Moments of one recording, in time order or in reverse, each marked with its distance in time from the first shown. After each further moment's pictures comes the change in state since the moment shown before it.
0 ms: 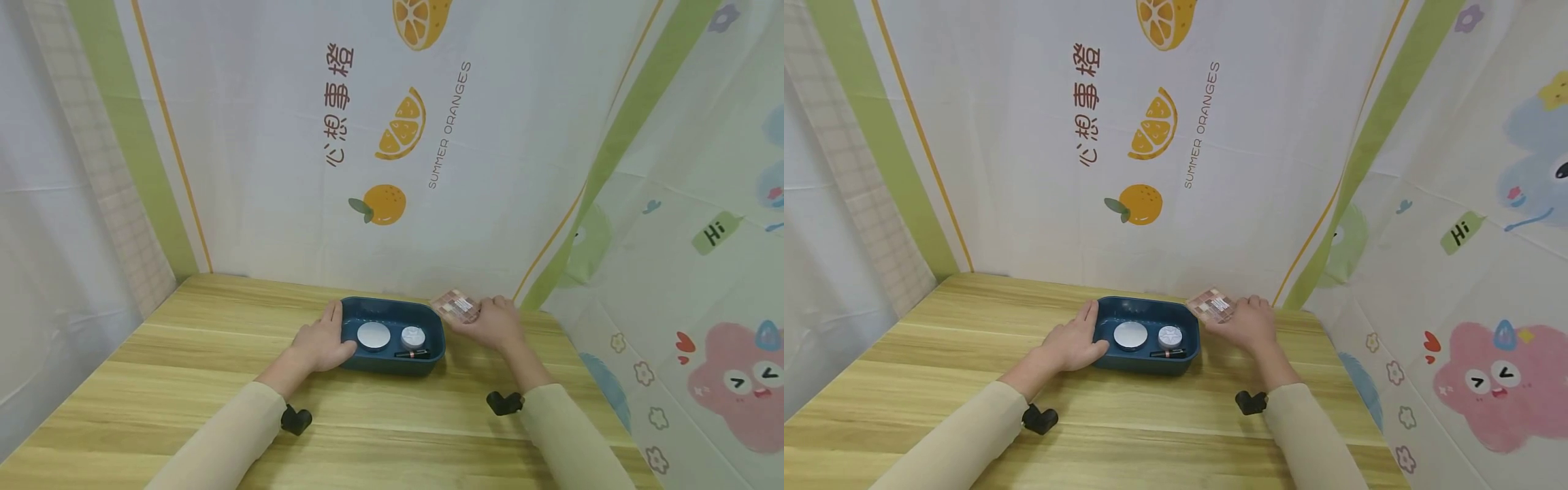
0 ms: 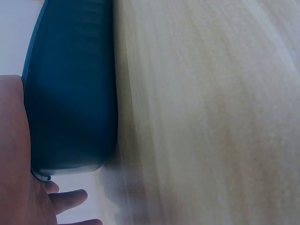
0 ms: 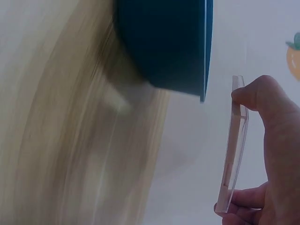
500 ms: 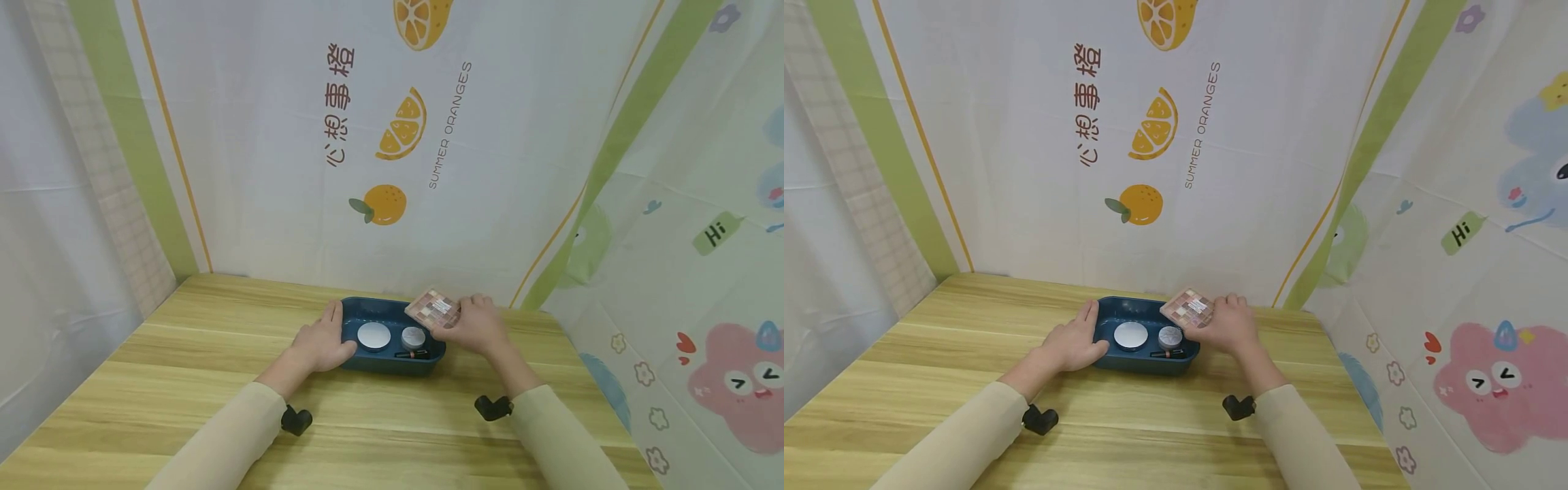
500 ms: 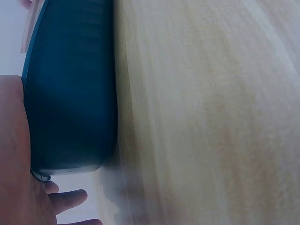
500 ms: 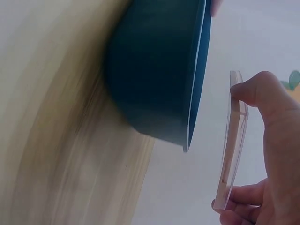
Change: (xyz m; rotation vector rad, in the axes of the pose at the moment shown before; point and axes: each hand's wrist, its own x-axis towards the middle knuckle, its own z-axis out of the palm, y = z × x) left_hand 0.000 -0.001 0.001 0.006 0.004 0.001; right_hand -0.008 -0.041 -0.002 0.032 -0.015 -0.086
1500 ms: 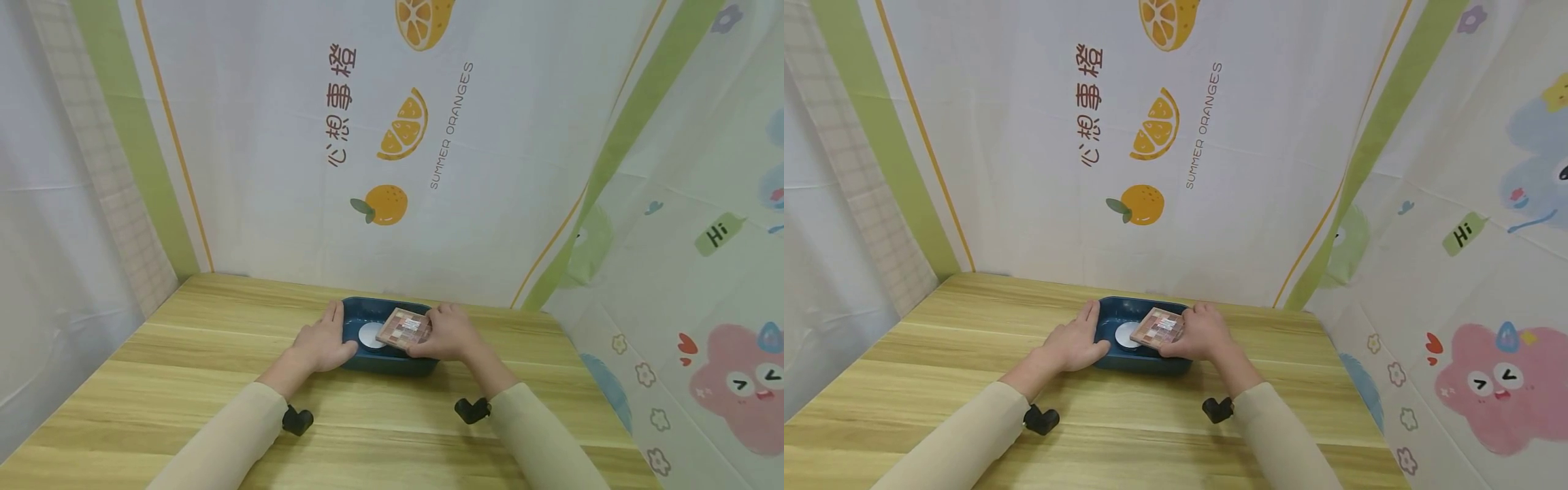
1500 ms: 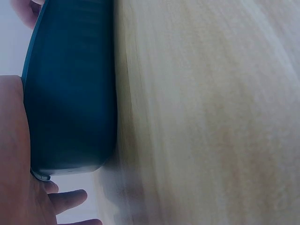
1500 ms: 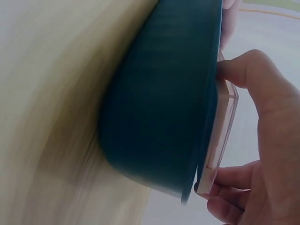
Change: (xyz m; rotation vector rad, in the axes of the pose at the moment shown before) left_hand -0.002 0.004 -0.002 0.006 0.011 0.001; right_hand 0.003 -0.042 0.016 -0.071 -0.131 -0.200
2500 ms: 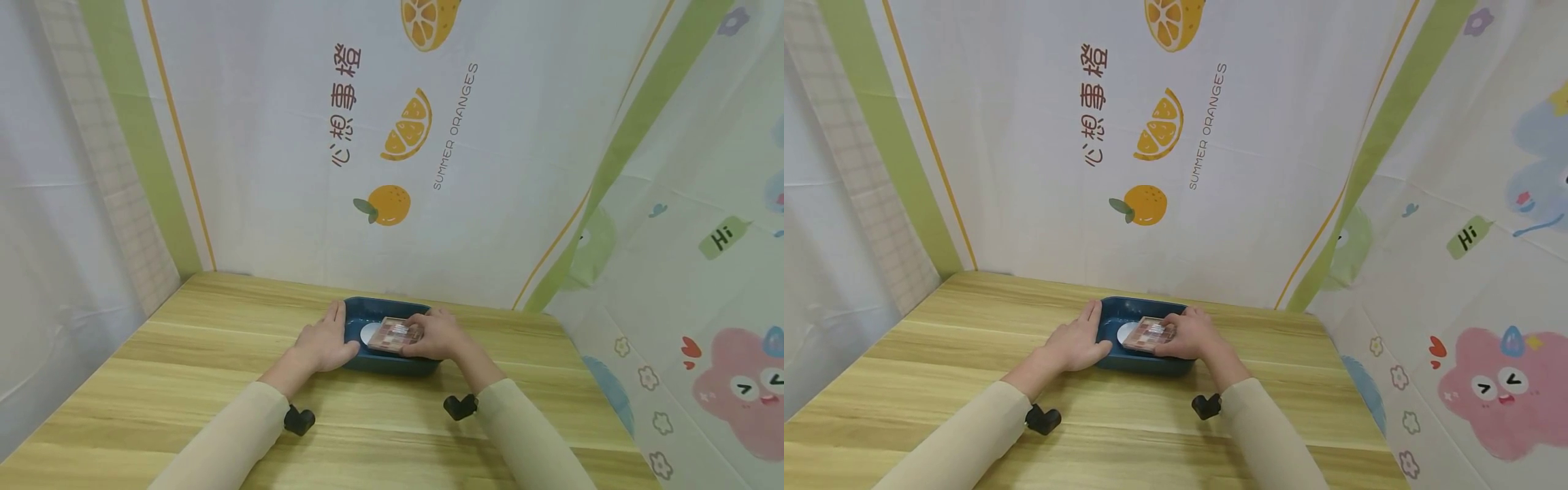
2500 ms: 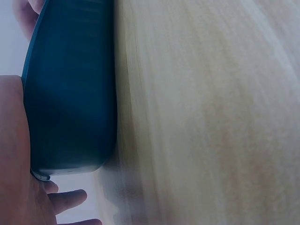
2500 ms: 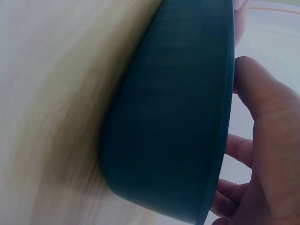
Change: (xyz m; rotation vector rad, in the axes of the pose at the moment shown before) left_hand 0.000 -0.003 0.002 -0.010 -0.008 -0.005; right_hand 0.014 -0.013 0.006 0.168 -0.146 -0.009
